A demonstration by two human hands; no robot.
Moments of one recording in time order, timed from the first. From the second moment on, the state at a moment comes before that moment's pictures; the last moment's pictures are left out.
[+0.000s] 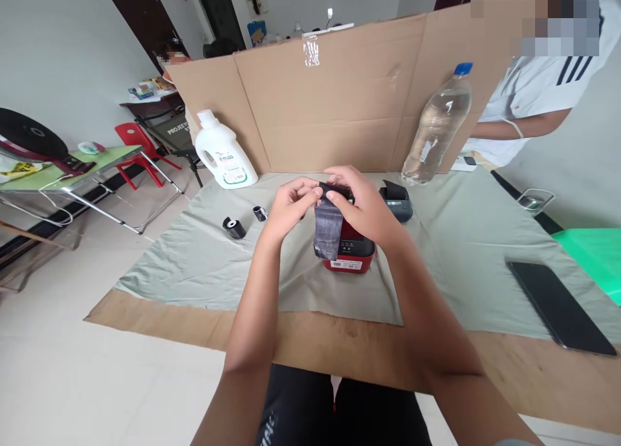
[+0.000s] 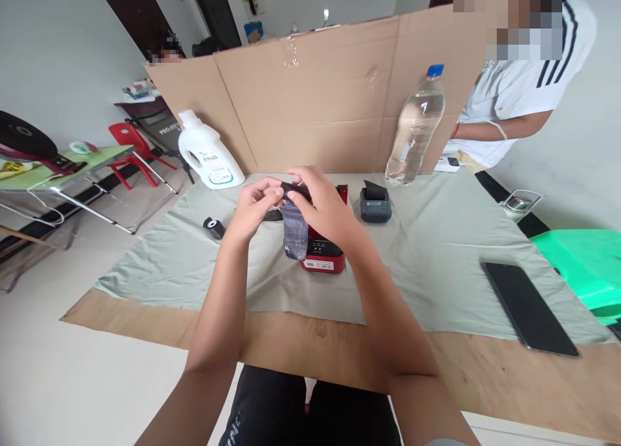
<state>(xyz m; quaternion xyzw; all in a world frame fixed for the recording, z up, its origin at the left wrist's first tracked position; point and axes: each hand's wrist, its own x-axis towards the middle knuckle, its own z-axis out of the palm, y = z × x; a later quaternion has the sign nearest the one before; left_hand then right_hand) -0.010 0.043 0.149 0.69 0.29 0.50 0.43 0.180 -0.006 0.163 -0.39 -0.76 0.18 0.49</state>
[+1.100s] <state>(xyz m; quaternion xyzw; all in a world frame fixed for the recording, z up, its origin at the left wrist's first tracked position) 0.011 0.036 0.148 0.71 0.28 0.57 0.32 0.188 -0.002 0.167 -0.39 -0.58 0.39 0.59</state>
